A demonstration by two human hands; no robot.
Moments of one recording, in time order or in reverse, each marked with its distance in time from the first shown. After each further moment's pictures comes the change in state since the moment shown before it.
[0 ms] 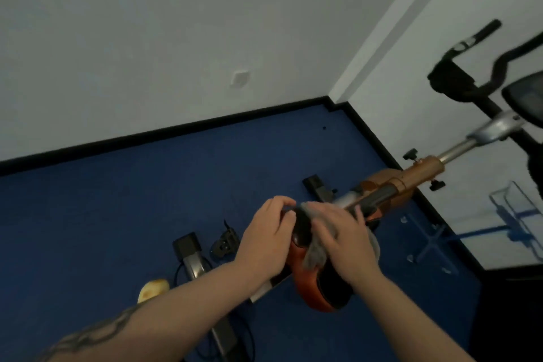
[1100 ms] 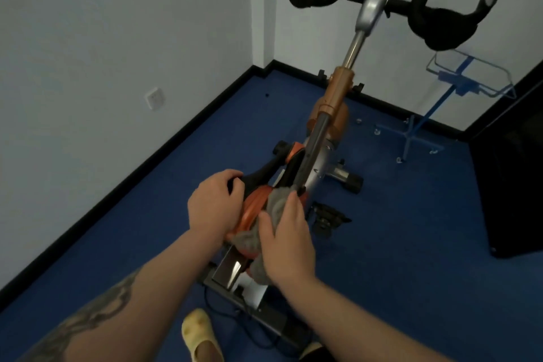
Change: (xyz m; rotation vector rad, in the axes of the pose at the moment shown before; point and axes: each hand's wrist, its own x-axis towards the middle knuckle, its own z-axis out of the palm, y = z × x) left_hand 0.036 0.014 0.044 0.701 0.022 0.215; right_hand -0.078 -0.029 0.055 0.526 0.291 0.674
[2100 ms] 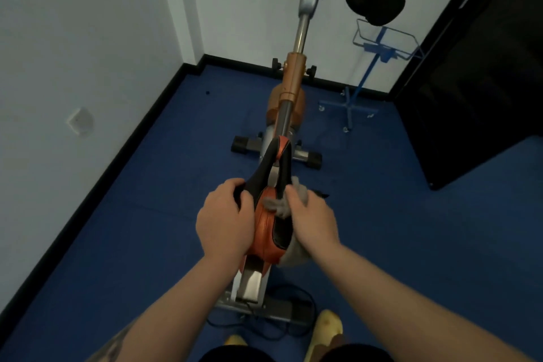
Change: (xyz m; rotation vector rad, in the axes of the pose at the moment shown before) left_hand 0.004 -0.010 -0.010 -0.156 -0.180 0.139; right_hand 0.025 -0.021 -0.004 0.137 0.229 0.343
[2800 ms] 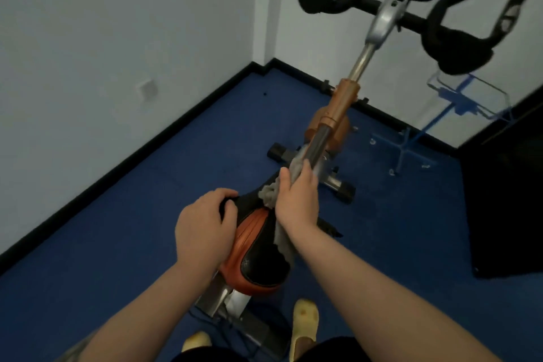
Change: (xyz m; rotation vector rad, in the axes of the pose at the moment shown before) left_hand -0.005 0.014 0.010 0.113 0.215 -0.127; right_hand 0.093 -0.030 0.008 -0.086 -0.083 -0.291
